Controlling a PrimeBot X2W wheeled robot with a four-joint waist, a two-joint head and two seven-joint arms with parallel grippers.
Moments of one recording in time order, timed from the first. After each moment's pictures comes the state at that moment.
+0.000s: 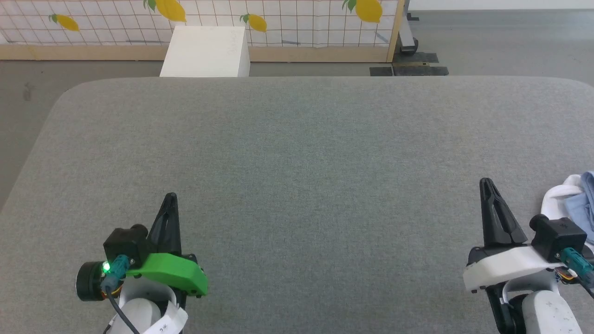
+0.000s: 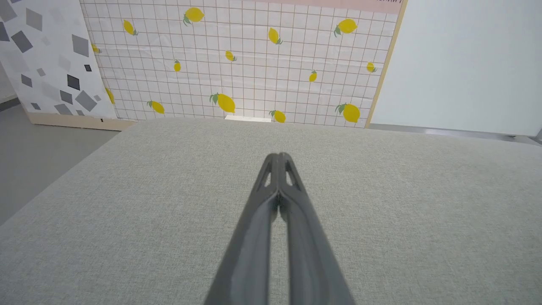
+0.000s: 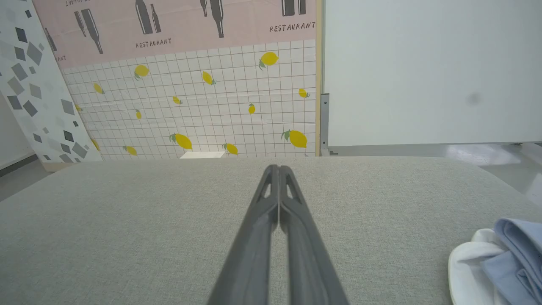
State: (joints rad) left arm -0.13 0.10 -0.04 0.22 -0.19 -0.03 -0.22; right arm -0.10 -0.05 -0.07 0.16 0.12 0.13 -0.21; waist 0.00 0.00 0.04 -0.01
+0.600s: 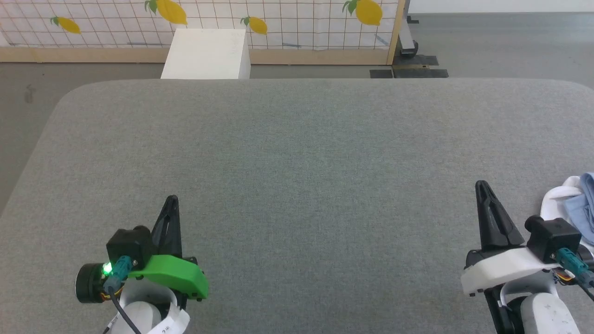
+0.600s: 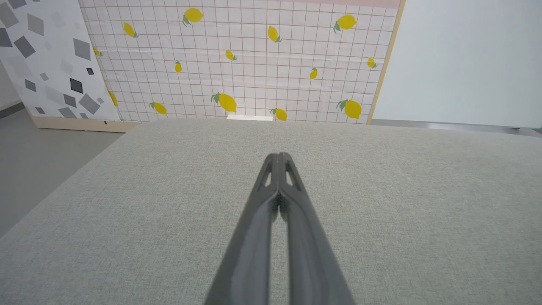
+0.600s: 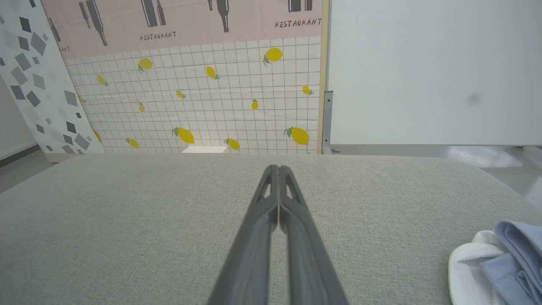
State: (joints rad) left arm -0.11 0.09 -0.03 0.18 -0.16 -0.02 -0.19; right arm -0.09 -0.05 -0.06 0.14 0.11 0.13 -0.17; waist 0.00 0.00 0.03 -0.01
